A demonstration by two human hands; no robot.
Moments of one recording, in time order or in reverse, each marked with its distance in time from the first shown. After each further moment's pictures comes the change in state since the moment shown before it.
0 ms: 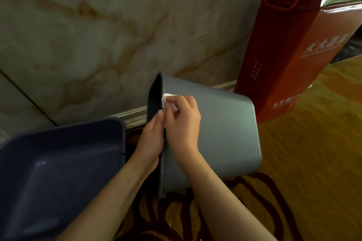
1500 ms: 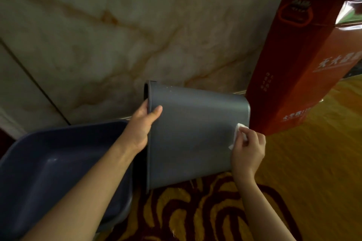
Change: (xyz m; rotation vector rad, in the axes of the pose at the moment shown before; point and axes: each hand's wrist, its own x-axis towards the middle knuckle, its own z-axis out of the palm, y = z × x) left_hand 0.038 0.029 -0.047 -0.107 -0.074 0.029; right_hand -0.002 0.099 -0.079 -0.313 0.294 0.183
